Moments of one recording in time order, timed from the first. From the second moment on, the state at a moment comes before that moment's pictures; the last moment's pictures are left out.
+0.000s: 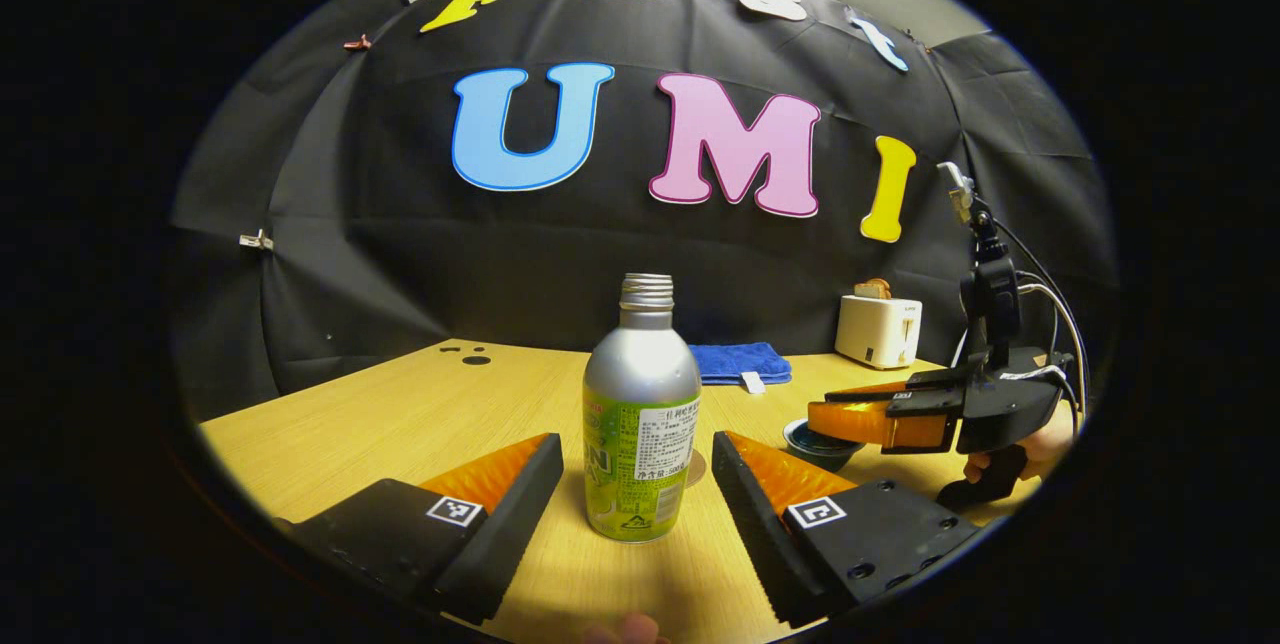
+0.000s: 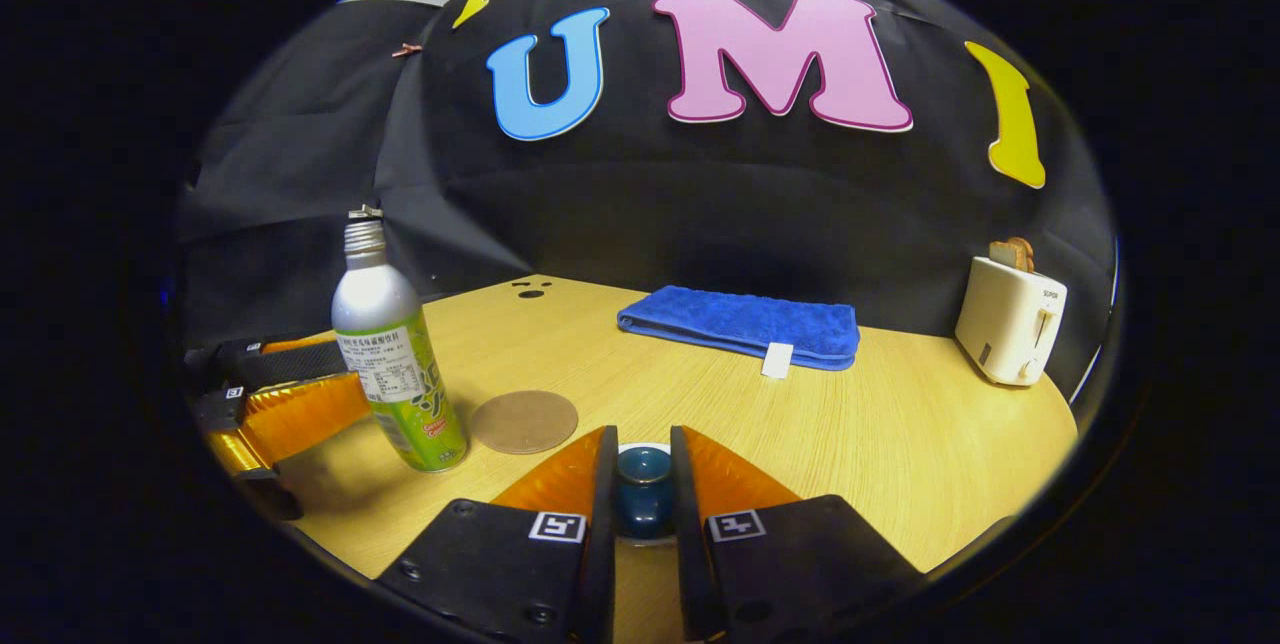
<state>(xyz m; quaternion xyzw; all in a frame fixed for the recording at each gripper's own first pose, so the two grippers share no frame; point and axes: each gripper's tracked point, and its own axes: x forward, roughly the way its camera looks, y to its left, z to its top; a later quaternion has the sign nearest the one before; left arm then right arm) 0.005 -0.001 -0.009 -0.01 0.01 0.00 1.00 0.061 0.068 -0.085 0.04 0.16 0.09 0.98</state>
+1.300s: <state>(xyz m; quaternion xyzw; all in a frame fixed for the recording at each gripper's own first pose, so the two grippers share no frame) 0.053 0.004 0.008 0.18 0.03 0.05 0.98 -0.025 -0.056 -0.026 0.03 0.06 0.00 1.00</state>
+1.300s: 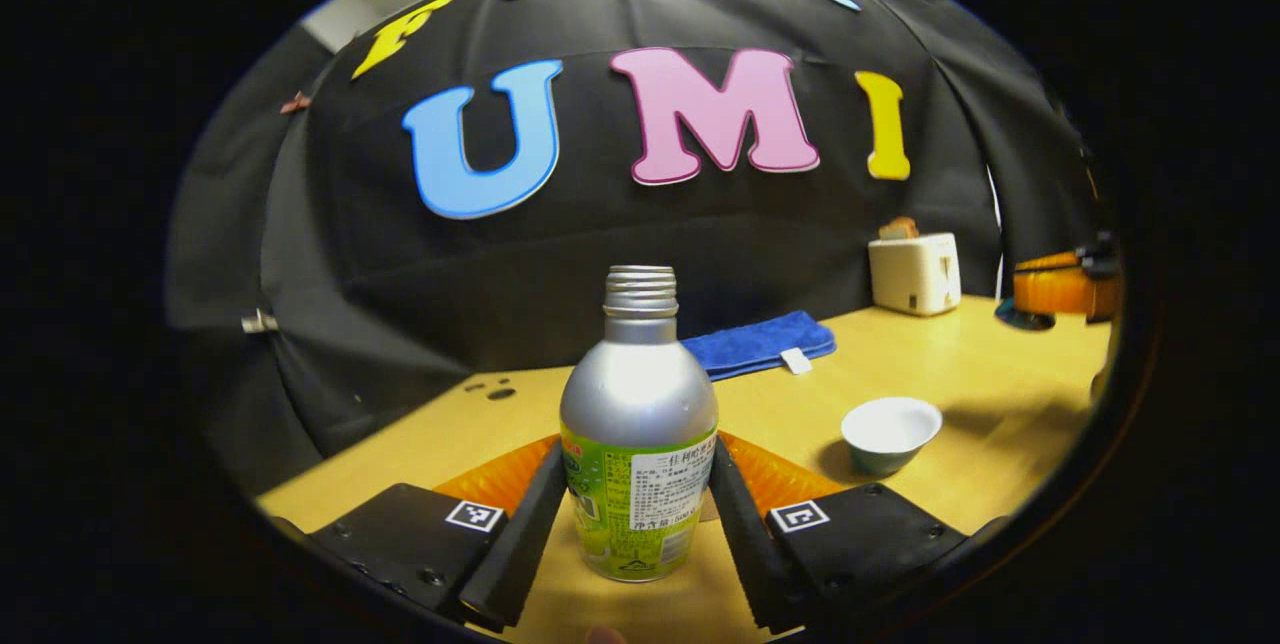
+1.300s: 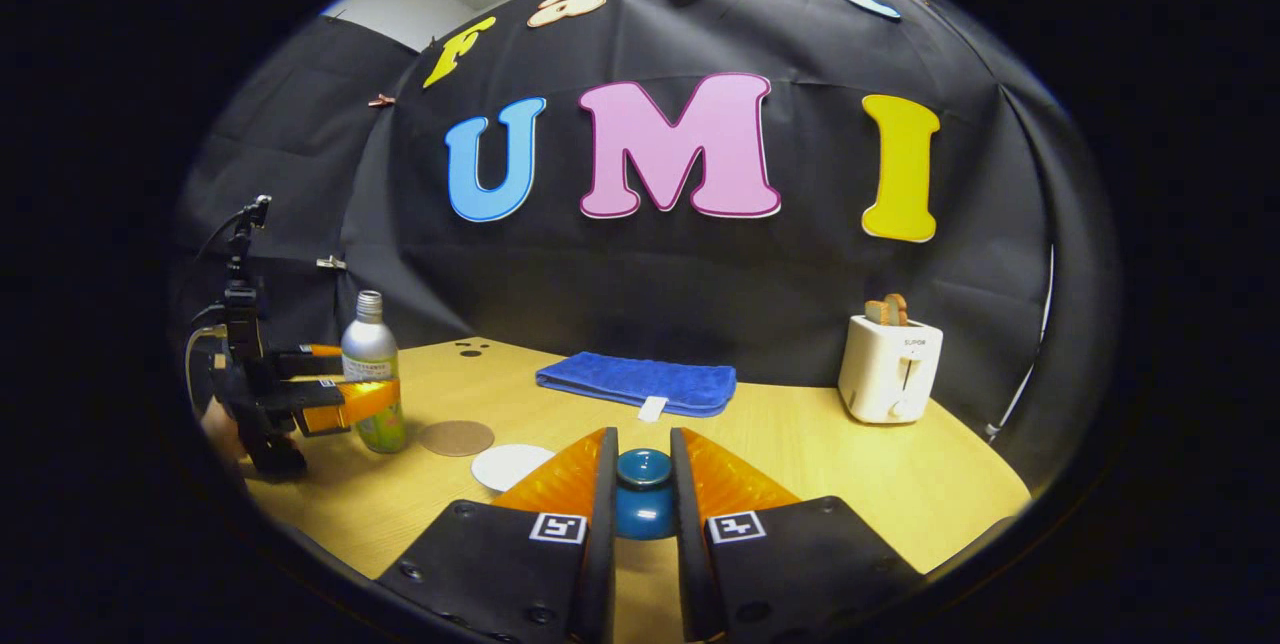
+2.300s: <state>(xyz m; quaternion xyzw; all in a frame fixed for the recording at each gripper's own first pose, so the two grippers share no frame) 0.090 -0.042 0.005 0.68 0.04 0.03 0.73 -0.049 -0.108 -0.021 0.05 0.02 -0.03 1.00</state>
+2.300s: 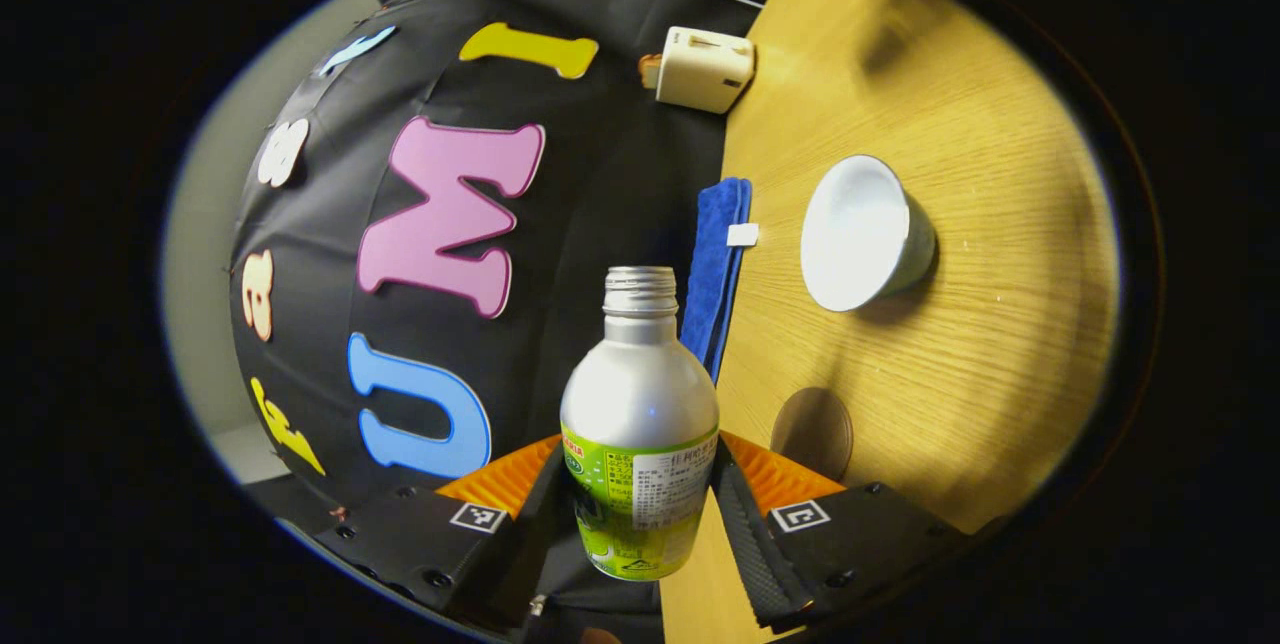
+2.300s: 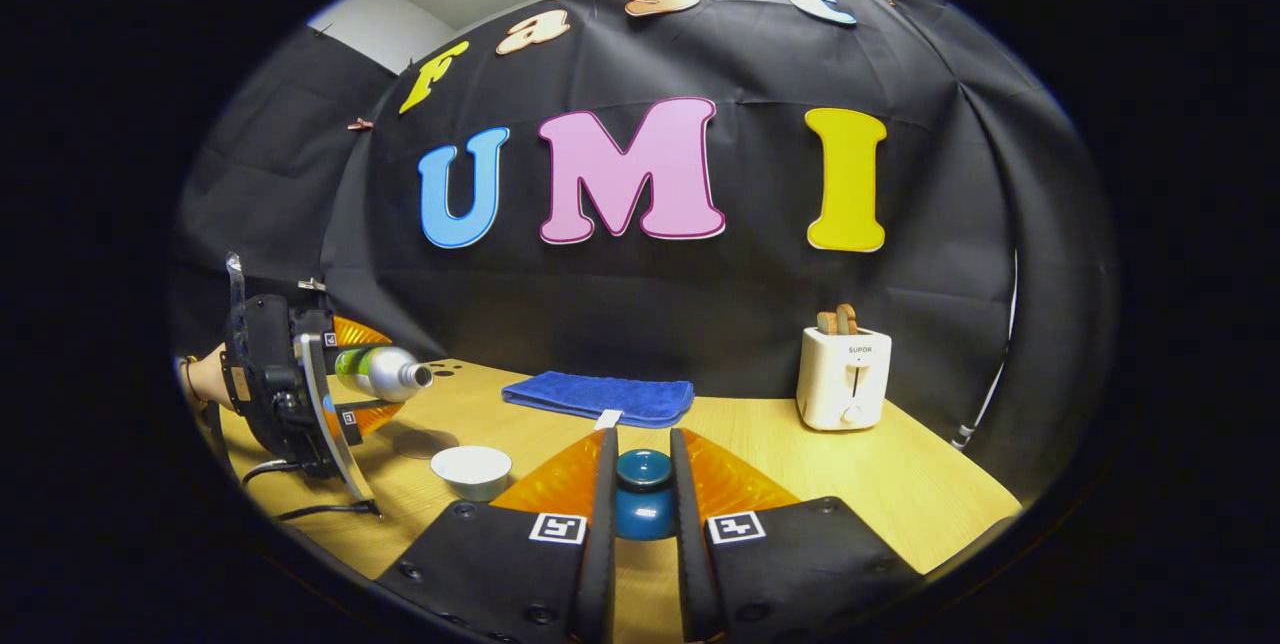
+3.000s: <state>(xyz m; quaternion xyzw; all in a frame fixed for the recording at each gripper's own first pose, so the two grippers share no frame) 0.095 -0.037 -0.001 0.81 0.04 0.01 0.59 -0.050 -0.111 -0.021 0.05 0.02 -0.03 1.00</state>
